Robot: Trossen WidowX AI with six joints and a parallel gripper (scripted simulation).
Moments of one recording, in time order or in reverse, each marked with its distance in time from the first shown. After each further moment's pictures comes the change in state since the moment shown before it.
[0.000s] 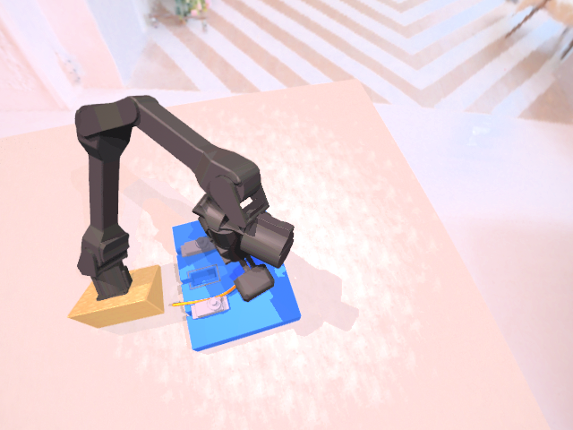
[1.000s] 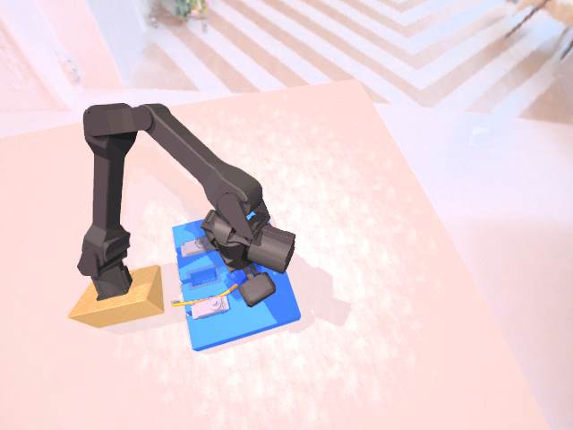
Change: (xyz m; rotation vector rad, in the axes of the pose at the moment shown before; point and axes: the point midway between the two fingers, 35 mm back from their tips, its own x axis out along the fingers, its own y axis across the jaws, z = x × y) arm 0.043 0.001 0.002 -0.016 0.005 0.009
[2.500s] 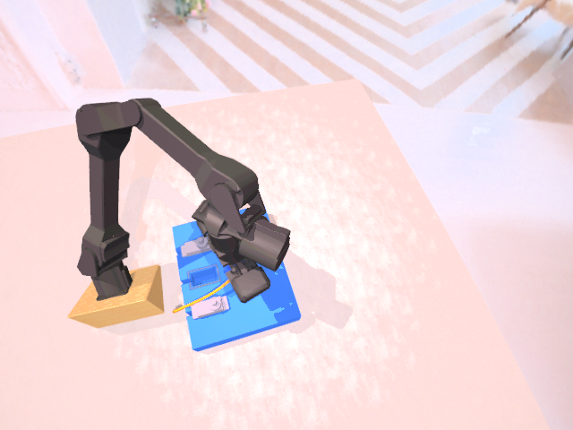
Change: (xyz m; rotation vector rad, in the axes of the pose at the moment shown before) arm -0.025 0.007 -0.007 0.008 0.004 0.012
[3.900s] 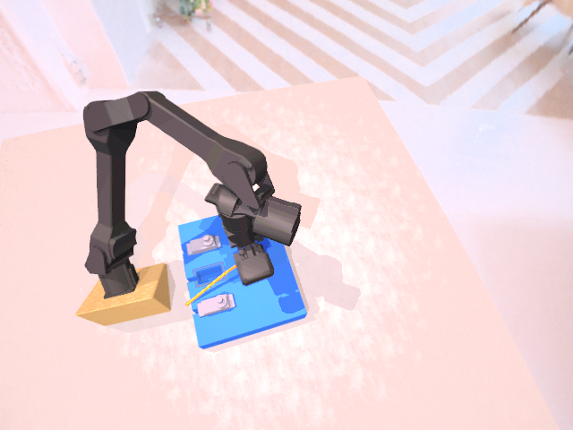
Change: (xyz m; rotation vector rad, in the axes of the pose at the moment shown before) arm -0.001 0.021 0.022 0.178 0.003 -0.004
